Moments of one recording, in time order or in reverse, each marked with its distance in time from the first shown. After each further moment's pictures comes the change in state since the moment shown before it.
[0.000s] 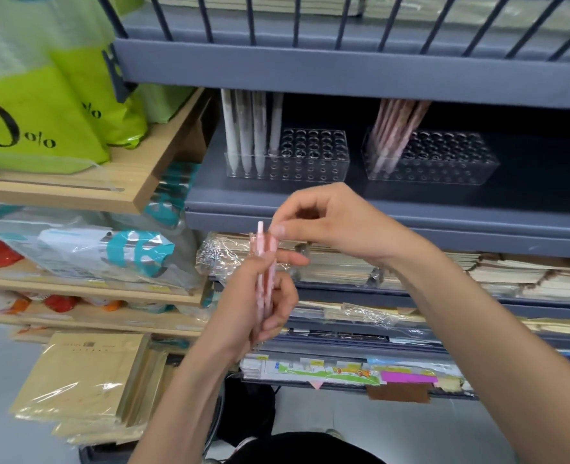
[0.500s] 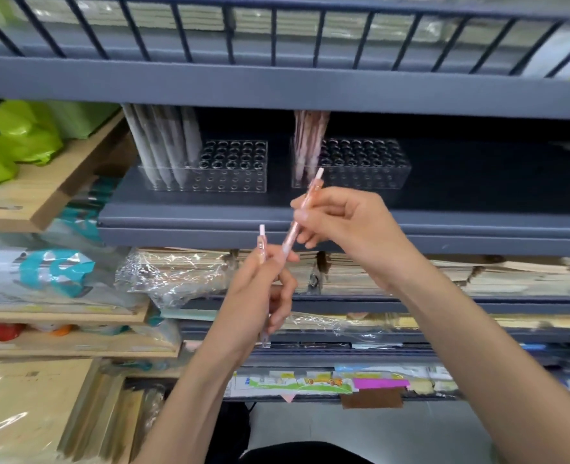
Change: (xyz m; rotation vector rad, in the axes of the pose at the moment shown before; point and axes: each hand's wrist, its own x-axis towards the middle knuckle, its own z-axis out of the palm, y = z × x) left_hand 0.048 -0.043 0.084 0.158 0.052 0.115; right_hand -0.080 0.028 -0.075 0.206 0.389 0.016
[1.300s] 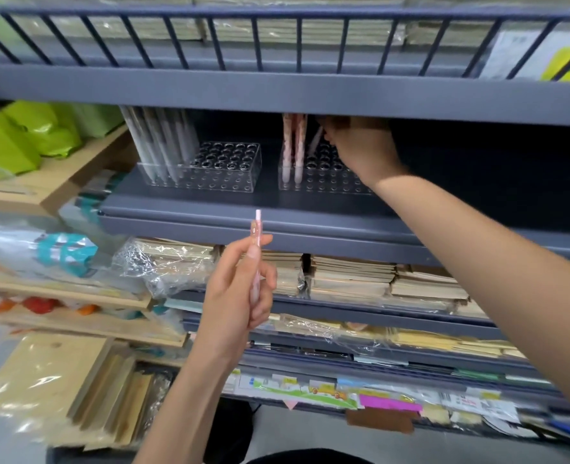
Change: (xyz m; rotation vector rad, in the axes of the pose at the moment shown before) left_hand -0.011 -0.005 0.039 -0.026 0.255 0.208; right_hand 0.124 -0.001 -0.072 -0.608 0.317 -0.311
